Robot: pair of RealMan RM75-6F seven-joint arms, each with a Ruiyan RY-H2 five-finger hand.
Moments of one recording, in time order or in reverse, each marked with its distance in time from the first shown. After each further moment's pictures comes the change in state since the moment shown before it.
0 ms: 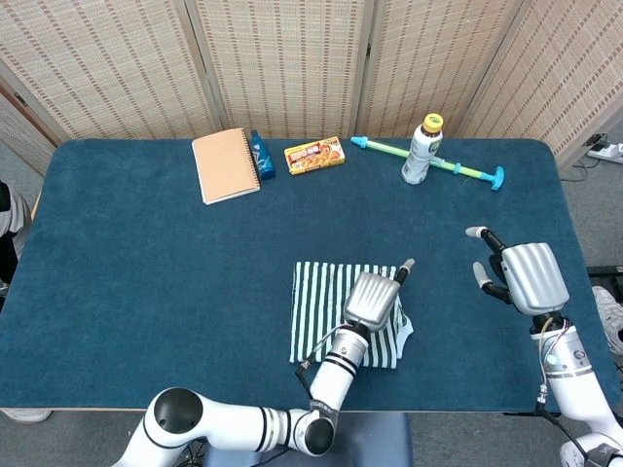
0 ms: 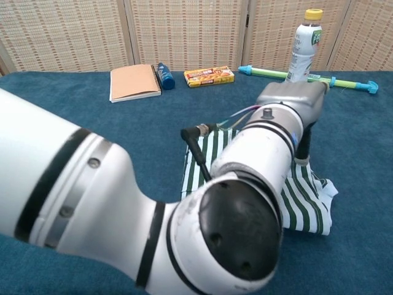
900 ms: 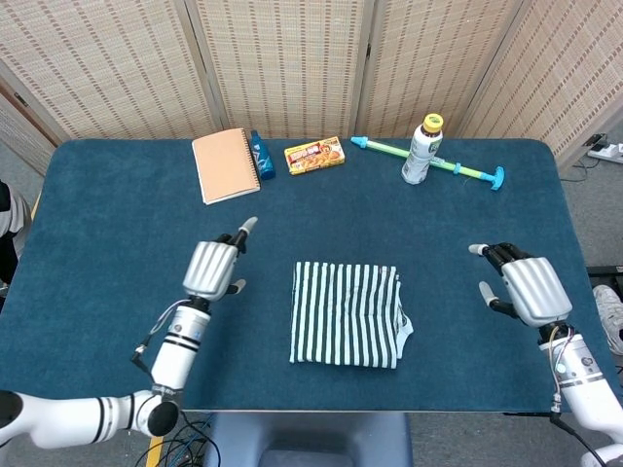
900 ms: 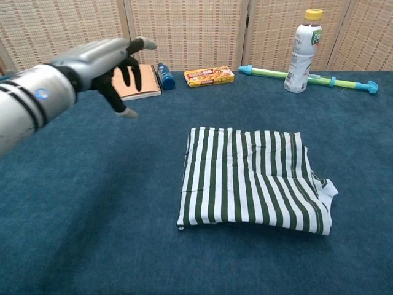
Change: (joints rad) left arm 0.617 0.640 0.367 -0.471 0.373 0.156 -0.316; right arm -0.011 0.064 -0.076 0.027 -0.024 -0.101 0.048
